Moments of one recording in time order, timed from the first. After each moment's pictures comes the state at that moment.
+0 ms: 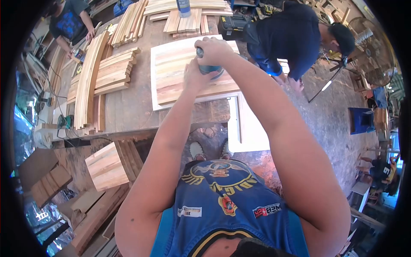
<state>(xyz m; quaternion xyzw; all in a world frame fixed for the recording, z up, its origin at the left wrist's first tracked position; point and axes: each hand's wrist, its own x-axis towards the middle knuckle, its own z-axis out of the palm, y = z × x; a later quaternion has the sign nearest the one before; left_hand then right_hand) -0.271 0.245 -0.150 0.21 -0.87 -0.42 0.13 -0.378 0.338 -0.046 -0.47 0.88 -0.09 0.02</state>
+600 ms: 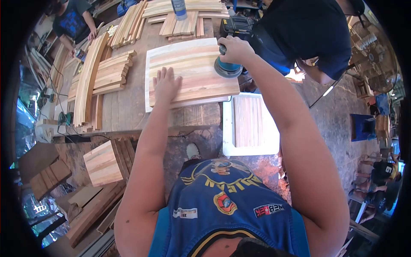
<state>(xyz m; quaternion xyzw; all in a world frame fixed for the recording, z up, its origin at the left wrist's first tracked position) -0.234 0.190 -0.179 0.27 -0.95 -0.12 0.09 -0.447 0.426 -0.048 -0.43 0.90 -0.05 0.01</state>
